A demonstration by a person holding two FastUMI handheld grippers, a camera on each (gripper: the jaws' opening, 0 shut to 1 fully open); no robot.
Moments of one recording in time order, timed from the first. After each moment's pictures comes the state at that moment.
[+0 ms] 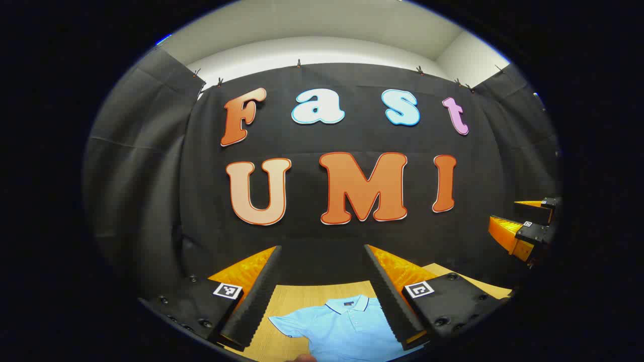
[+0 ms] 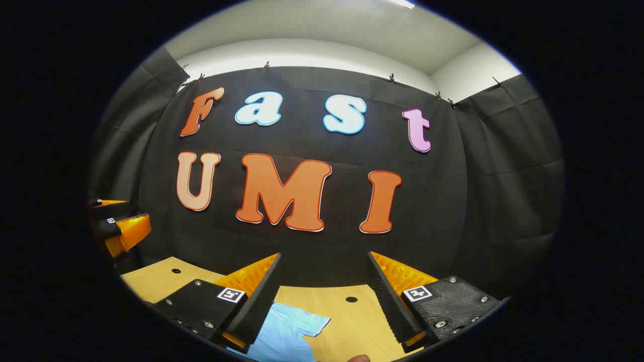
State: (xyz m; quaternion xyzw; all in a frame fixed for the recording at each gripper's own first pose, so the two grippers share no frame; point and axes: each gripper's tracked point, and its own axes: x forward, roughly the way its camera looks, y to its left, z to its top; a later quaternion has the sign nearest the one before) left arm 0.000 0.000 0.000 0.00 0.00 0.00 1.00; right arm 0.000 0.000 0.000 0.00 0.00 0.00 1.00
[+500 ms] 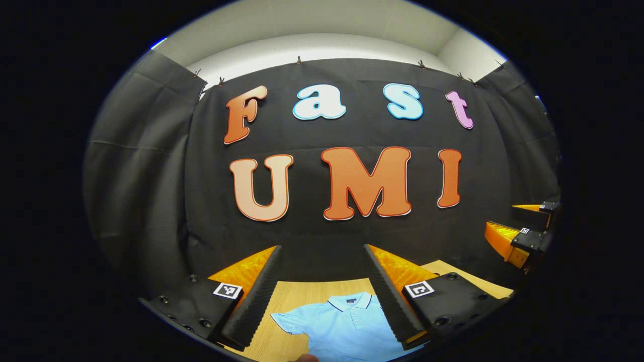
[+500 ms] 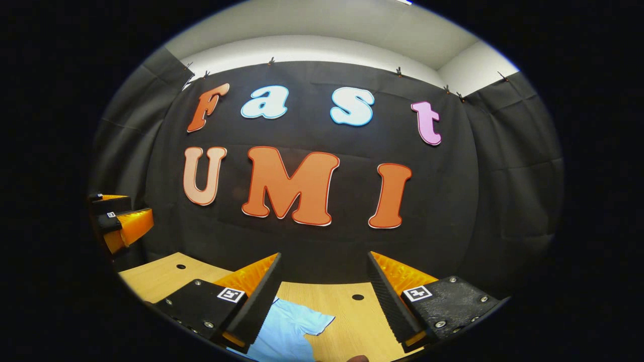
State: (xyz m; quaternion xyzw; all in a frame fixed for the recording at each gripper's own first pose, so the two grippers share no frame) left arm -0.003 -0.012 0.000 0.01 0.01 0.01 1.00; right arm 0.012 0.007 -0.010 0.00 0.01 0.03 1.00
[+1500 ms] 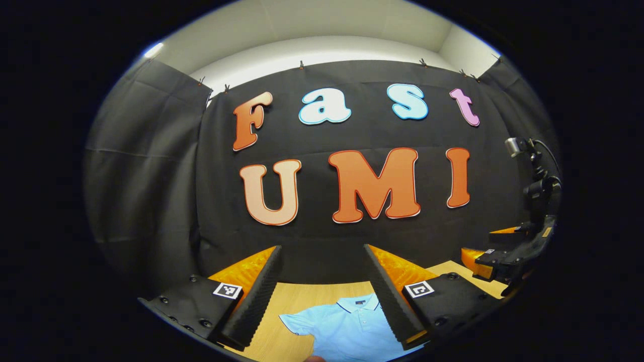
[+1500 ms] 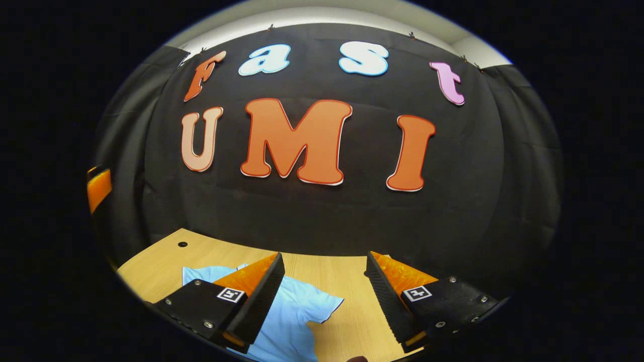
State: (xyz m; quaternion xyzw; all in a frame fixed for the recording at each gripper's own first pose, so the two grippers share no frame) left arm -0.010 -0.016 0.010 0.03 -0.01 0.05 1.00; right arm 0.083 0.018 -0.108 0.00 0.16 0.07 0.98
